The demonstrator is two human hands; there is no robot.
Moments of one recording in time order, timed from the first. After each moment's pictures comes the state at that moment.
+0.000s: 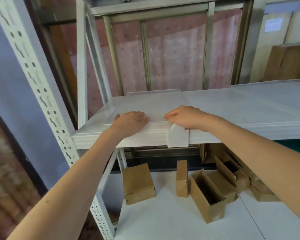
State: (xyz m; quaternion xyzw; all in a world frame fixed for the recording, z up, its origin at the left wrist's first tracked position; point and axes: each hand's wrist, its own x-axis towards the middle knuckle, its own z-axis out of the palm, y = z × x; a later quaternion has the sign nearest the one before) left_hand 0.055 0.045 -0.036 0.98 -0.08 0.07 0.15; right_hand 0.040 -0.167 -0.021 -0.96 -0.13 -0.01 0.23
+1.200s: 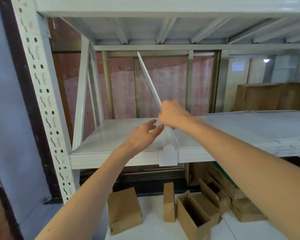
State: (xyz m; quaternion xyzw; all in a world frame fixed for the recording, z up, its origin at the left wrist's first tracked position) left_hand 0.000 -0.003 -0.001 0.88 -0.21 0.11 0.41; right_hand -0.007 -0.124 0.068 -0.97 -0.03 -0.20 0.16
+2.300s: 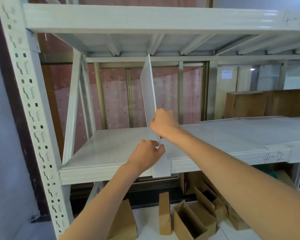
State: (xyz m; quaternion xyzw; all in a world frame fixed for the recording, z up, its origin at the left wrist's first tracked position) left_hand 0.010 -0.035 -0.022 0.91 -0.22 0.18 0.30; right_hand -0.003 -0.125 0.065 -0.93 -0.02 -0.24 0.28
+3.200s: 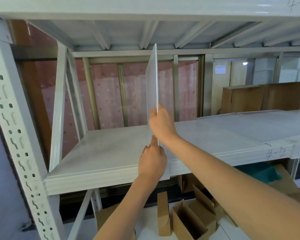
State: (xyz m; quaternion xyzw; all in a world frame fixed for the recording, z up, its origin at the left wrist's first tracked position) left_hand 0.019 -0.075 -0.051 0.88 -0.16 0.23 0.38; right_hand 0.026 -0.128 0.042 -0.83 -0.05 -0.35 0.44
